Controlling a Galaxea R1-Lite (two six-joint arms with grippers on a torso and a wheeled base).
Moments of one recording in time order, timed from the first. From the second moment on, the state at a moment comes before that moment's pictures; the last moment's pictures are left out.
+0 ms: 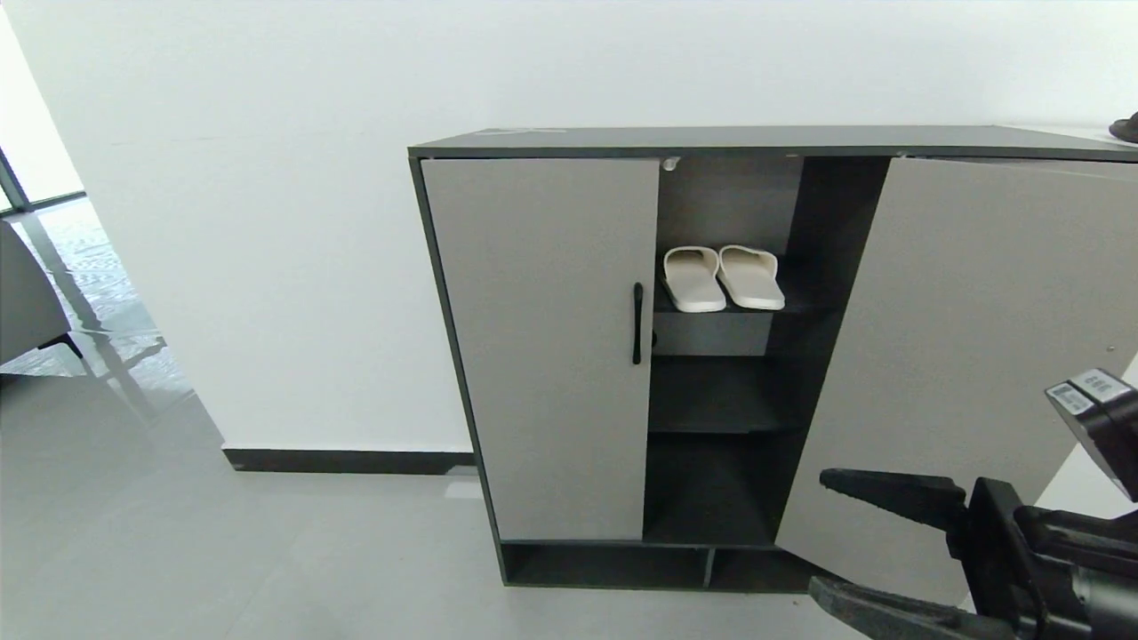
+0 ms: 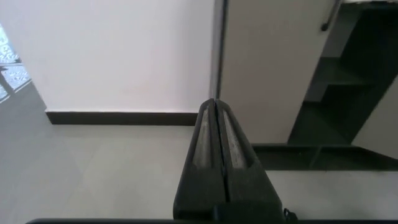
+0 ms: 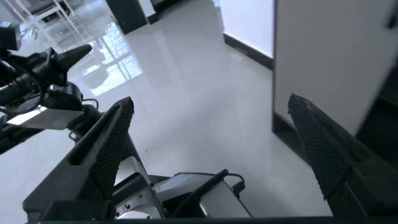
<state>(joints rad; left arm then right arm) 0.00 0.00 0.00 0.00 0.00 -0.01 0.70 1.24 -0.31 -0.86 0.38 0.20</state>
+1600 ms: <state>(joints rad) 0.00 0.00 0.00 0.00 0.00 -0.01 0.69 1.23 -0.30 -0.86 0.39 0.17</state>
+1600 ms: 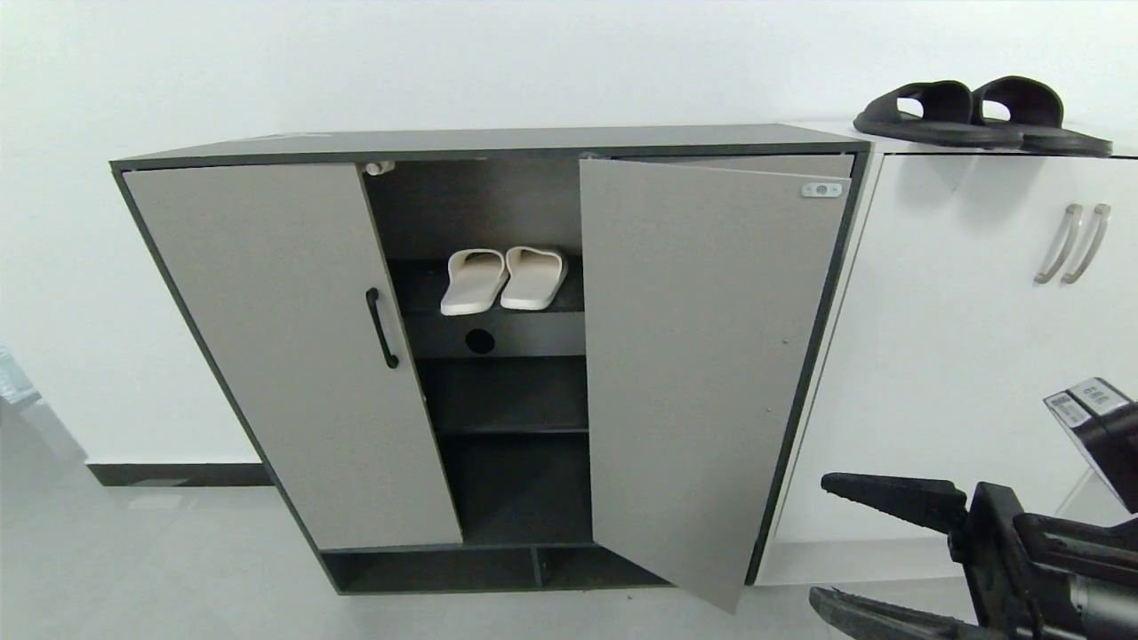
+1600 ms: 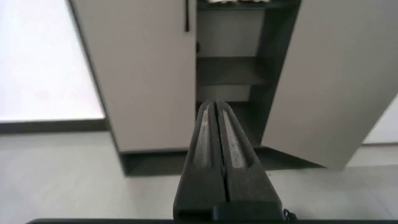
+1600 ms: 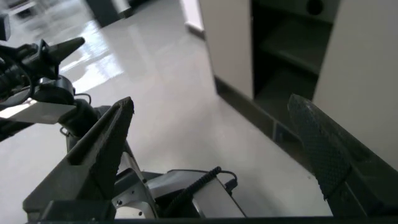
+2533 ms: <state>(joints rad) 0.00 0.00 0.00 0.00 0.00 -0.01 0.70 1.23 -0.28 -0.86 0.40 0.13</state>
